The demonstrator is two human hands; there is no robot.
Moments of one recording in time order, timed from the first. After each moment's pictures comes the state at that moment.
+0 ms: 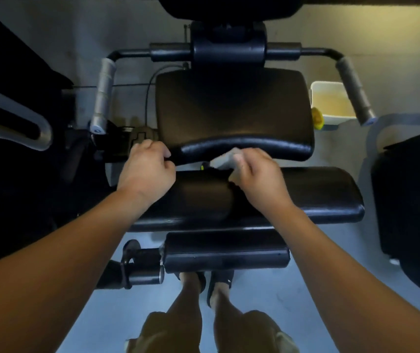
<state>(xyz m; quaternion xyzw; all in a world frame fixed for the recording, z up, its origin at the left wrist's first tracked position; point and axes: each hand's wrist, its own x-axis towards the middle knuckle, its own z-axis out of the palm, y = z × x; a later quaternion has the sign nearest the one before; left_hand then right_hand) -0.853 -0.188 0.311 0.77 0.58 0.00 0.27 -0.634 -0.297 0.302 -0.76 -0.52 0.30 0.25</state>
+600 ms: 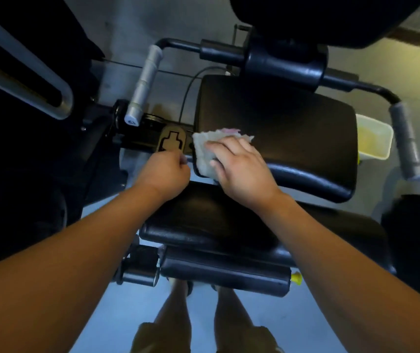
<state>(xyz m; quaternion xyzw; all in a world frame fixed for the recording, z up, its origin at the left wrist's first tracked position) -0.882 -0.154 0.289 0.64 0.66 -0.03 0.39 -0.691 -0.190 0.278 -0.61 -0.76 0.20 0.08</state>
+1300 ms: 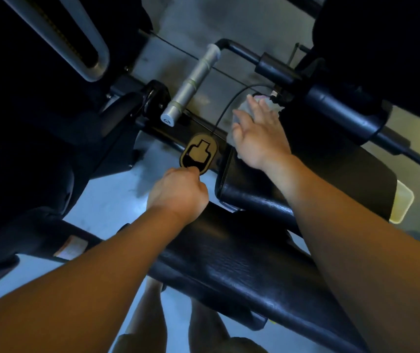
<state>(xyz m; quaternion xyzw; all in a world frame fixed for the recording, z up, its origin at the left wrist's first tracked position) -0.888 -0.161 0.250 0.58 0.73 -0.04 0.36 -0.714 -0.036 0.235 -0.61 -0.75 0.22 -0.11</state>
